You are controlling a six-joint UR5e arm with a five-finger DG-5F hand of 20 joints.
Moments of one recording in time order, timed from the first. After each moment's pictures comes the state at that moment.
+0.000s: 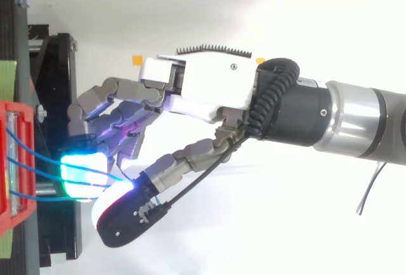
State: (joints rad) arm 0.16 -2.37 -1.13 -2.72 -1.29 -0.05
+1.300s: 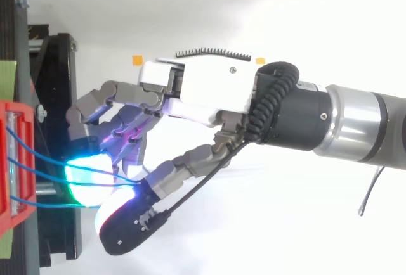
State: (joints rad) arm 0.16 -2.37 -1.12 -2.73 -1.28 -0.03
